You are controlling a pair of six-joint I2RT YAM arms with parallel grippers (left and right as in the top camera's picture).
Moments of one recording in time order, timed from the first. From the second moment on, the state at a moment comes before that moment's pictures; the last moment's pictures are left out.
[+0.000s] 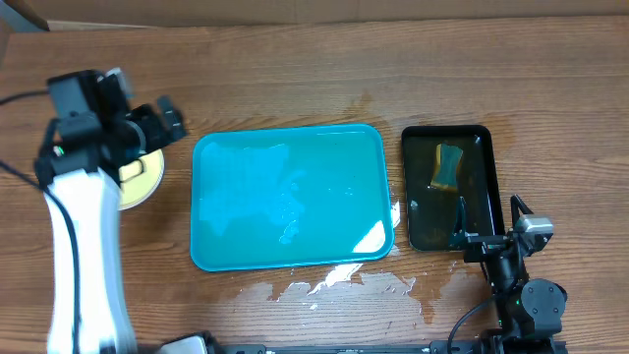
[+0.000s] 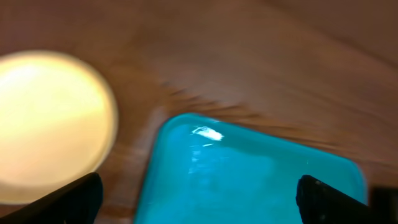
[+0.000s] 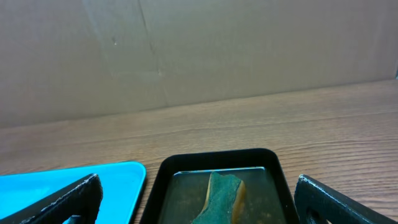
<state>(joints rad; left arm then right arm) 0.20 1.37 1.35 -0.81 0.19 -0.23 0.04 0.01 0.02 -0.03 -0.06 0.17</state>
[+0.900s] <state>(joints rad) 0.01 0.37 0.78 -0.65 0.01 -0.18 0.04 0.01 0.02 -0.03 -0.06 0.17</state>
